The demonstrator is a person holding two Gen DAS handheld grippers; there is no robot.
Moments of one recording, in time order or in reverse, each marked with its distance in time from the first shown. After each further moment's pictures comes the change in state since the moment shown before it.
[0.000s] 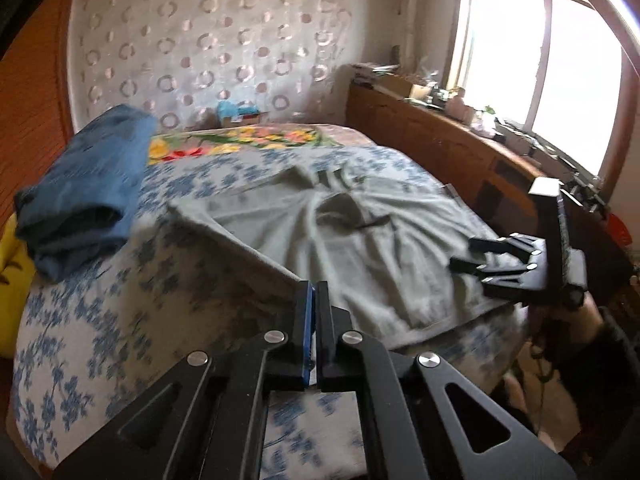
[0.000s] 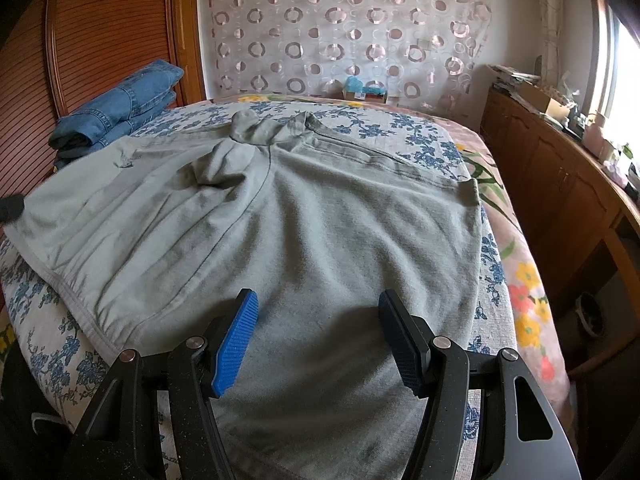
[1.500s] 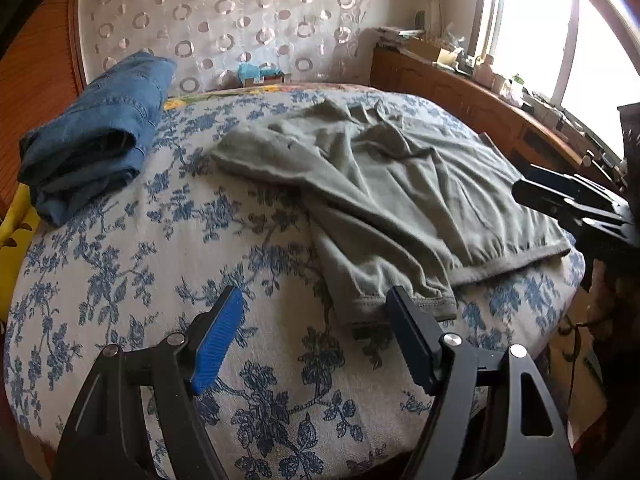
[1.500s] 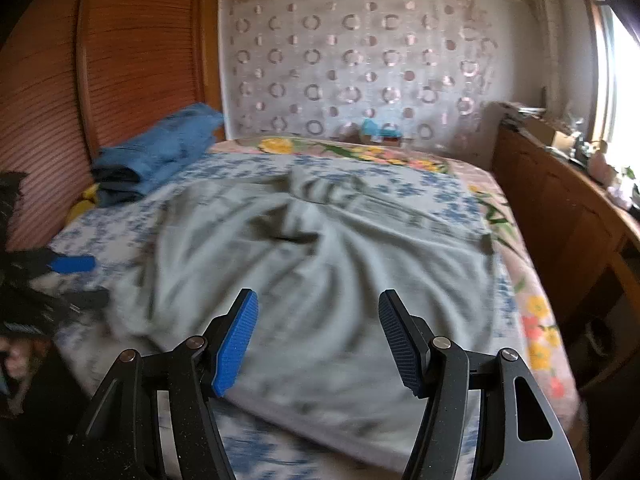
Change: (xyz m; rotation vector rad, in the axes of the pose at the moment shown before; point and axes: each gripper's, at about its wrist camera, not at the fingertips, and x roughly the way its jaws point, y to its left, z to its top) left arm 0.029 0.019 -0.048 -0.024 0.137 0.108; right arm -0.036 0.046 0.007 -0.009 -0.156 0.092
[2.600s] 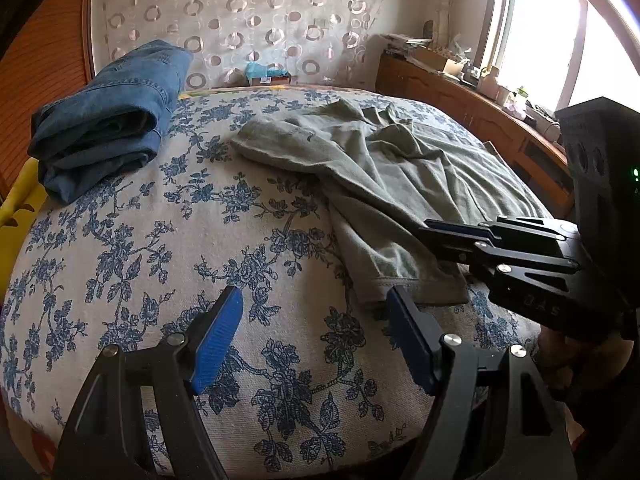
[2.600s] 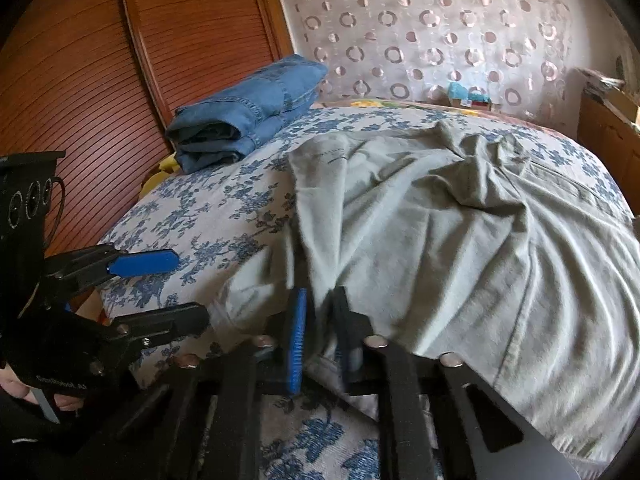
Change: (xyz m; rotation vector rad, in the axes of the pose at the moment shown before) left arm -0.010 0.017 -0.012 -0.053 -0.023 -0.014; right arm 0.078 0.060 0.004 -0.028 0.117 0.283
